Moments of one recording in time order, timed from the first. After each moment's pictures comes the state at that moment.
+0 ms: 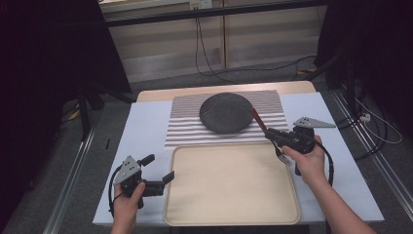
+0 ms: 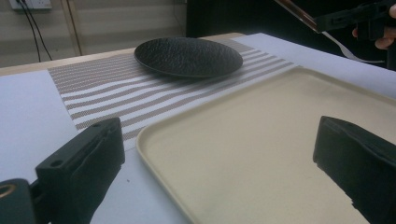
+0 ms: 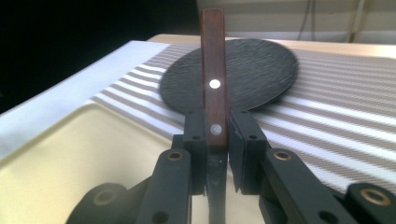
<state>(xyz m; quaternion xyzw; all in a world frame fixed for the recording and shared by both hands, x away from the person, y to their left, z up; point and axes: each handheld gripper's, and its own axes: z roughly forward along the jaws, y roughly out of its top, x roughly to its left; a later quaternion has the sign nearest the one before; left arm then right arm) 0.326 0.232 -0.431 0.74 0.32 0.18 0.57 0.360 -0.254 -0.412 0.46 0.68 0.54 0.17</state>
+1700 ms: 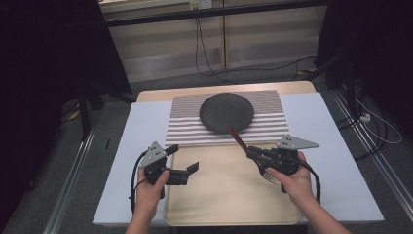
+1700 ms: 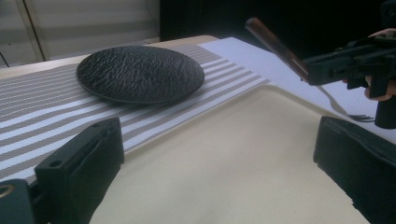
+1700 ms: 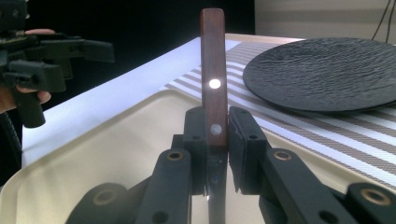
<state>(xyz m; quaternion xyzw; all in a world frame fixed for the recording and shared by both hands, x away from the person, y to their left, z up) 0.342 0.162 -0.405 0.75 0.30 0.14 0.57 0.319 -0.201 -0.420 0.38 0.71 0.58 0.14</state>
